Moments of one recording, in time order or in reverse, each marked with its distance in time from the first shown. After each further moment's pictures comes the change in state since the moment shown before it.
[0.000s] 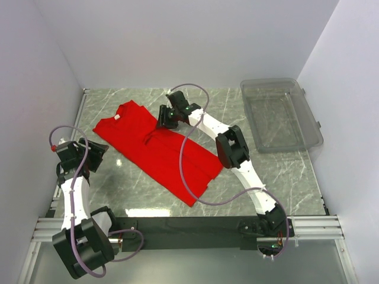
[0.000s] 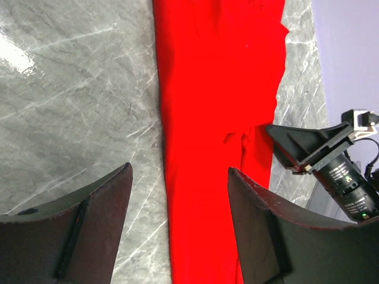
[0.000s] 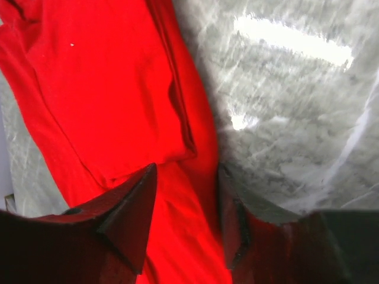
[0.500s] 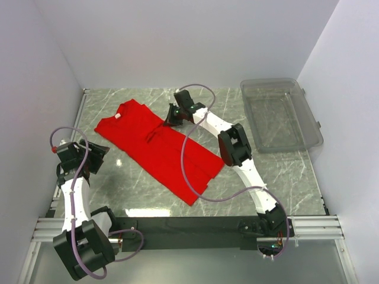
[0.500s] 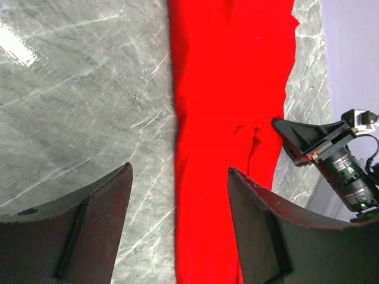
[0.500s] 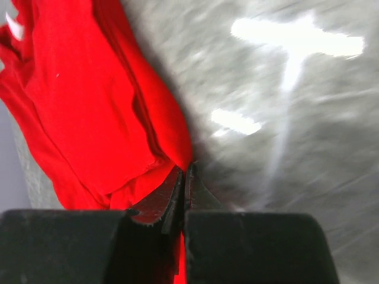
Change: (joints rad) left arm 0.000 -0.020 0.000 -0.046 0.000 0.002; right arm -0.041 0.009 -0.018 0.019 0.025 0.092
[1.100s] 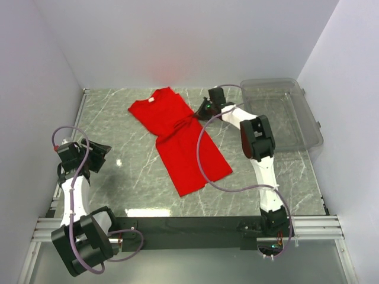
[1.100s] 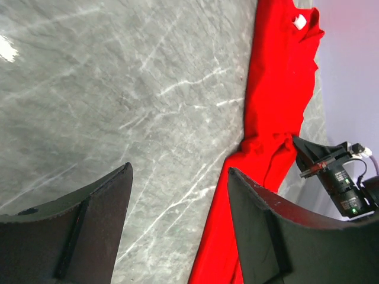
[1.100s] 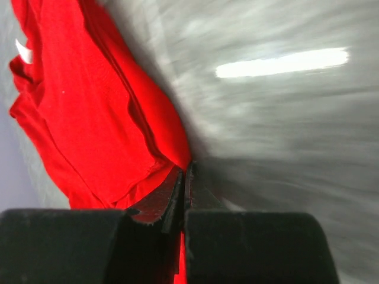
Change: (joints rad) left arm 0.000 0.040 -0.019 0.071 0.051 -0.006; right arm -0.236 -0.217 -0.449 0.259 0.029 0.107
